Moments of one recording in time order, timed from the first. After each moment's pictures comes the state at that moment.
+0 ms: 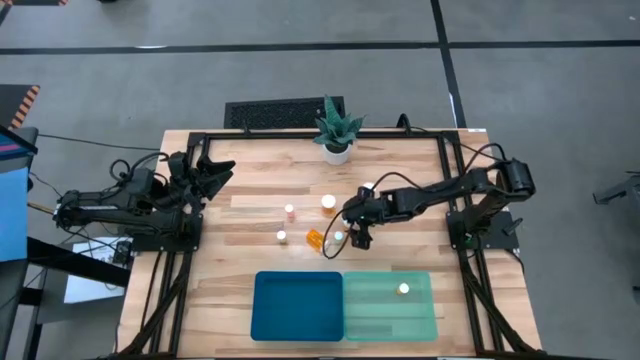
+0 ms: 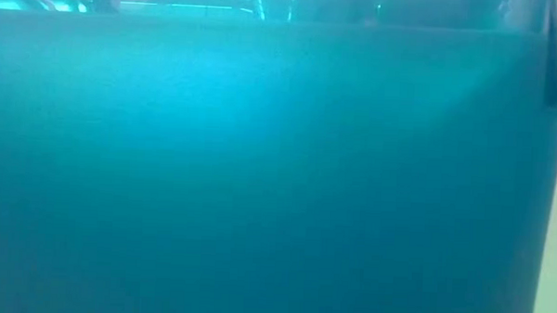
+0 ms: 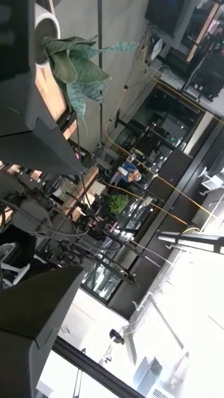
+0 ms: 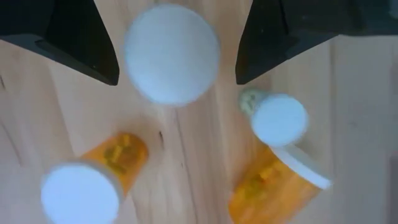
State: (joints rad) left arm -0.01 0.34 0.44 0.19 -0.32 -0.54; right arm 0.02 1.63 0.89 -0.22 0.13 0.13
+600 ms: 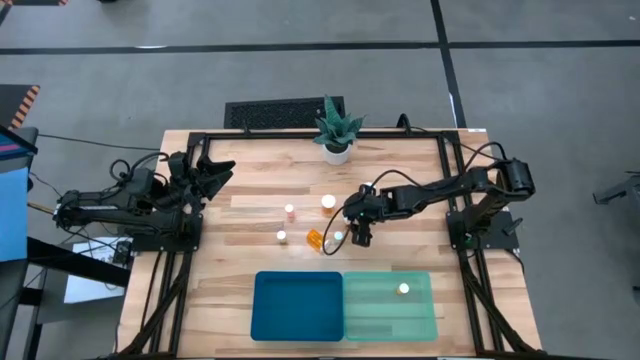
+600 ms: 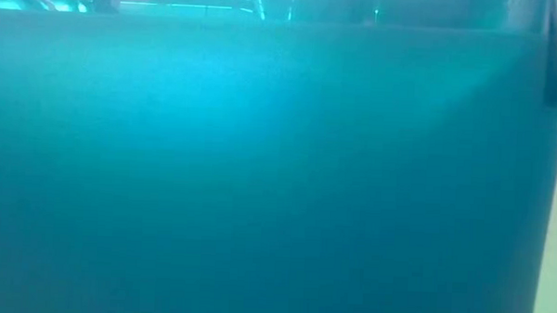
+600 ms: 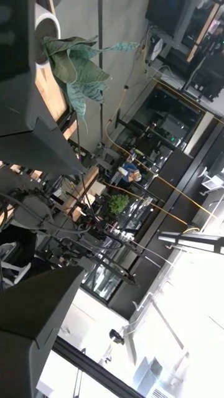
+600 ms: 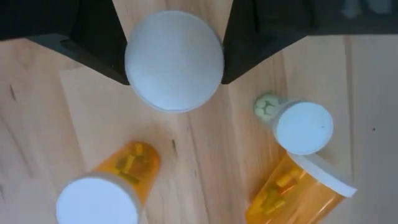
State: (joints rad) left arm -0.01 0.34 0.44 0.19 -0.32 -0.54; right arm -0.01 1.63 0.89 -0.26 0.13 0.13
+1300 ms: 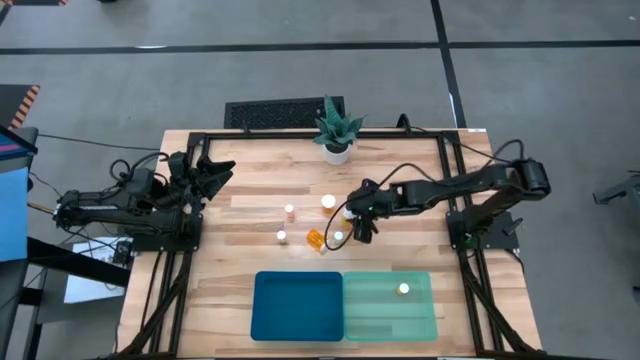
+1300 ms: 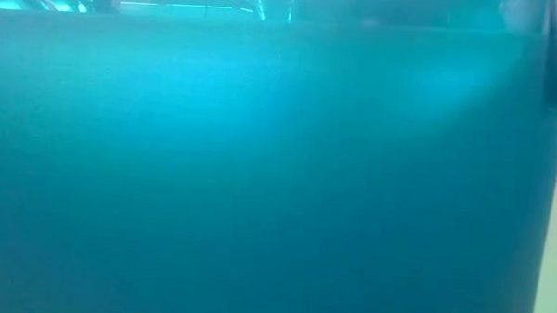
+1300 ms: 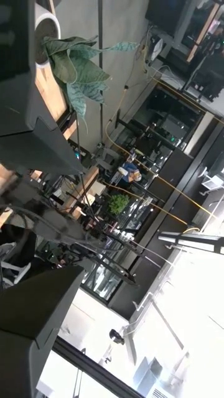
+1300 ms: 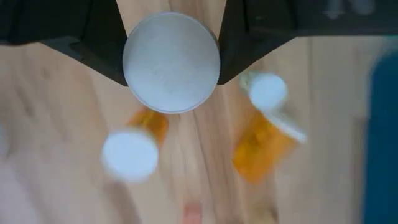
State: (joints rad) left arm -0.01 0.34 0.44 0.19 -0.32 -0.55; right arm 0.00 1.49 0.91 -0.27 0.13 0.15
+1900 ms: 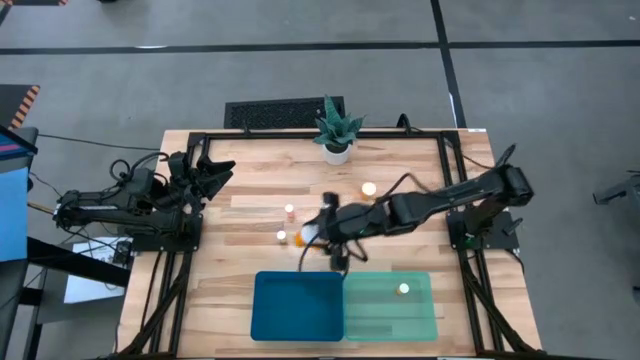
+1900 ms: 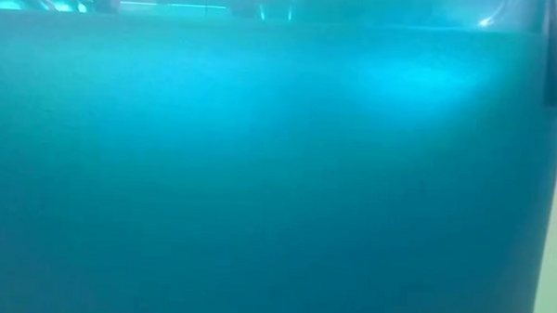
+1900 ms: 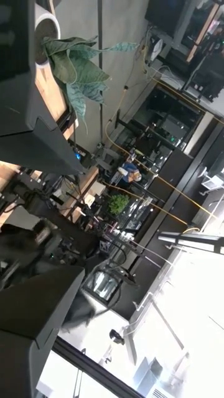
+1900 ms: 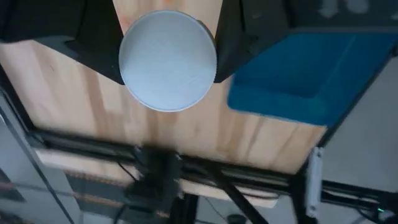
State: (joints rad) left arm -0.01 0.34 0.44 0.19 -0.32 -0.54; right arm 0.24 1.69 1.47 -0.28 0.18 -0.06
